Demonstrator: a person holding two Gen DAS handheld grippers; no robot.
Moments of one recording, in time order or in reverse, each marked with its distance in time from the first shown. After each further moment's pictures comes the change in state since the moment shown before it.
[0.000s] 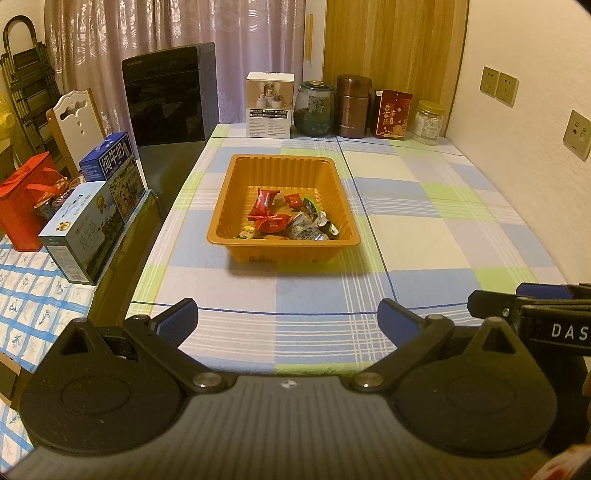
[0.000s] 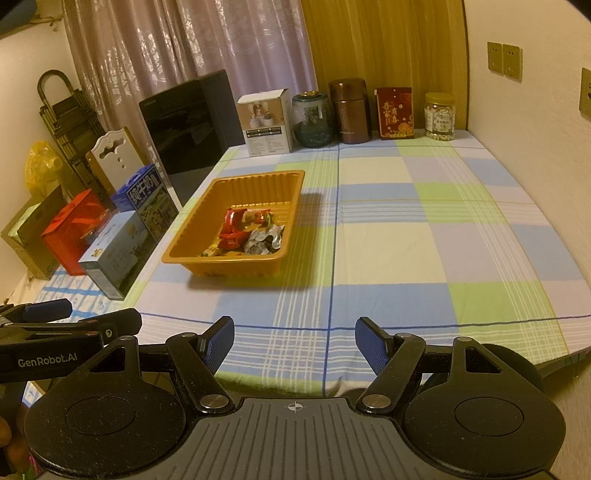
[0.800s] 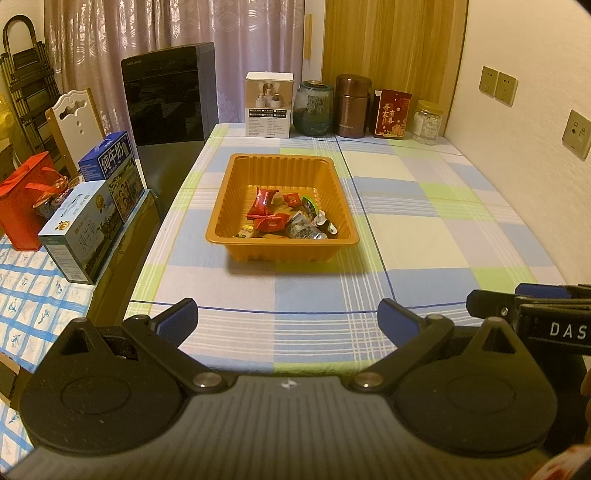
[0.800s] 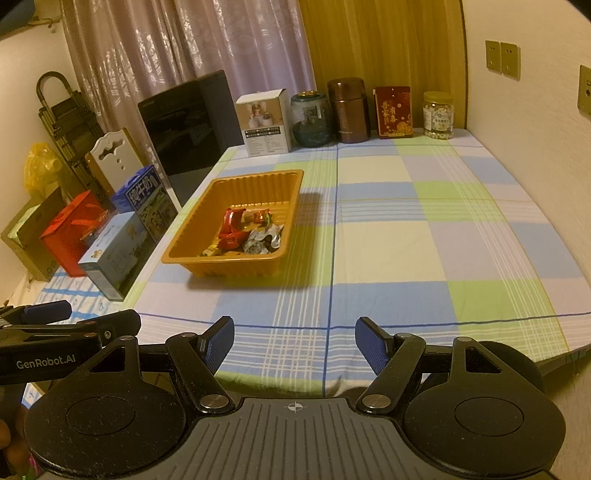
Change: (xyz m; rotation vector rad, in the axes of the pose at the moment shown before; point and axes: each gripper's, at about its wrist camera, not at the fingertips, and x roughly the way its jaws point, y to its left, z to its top) left arm 0.000 -0.002 -0.001 0.000 -0.001 -0.002; right arm 0.001 -0.002 0.000 0.005 0.000 -0.001
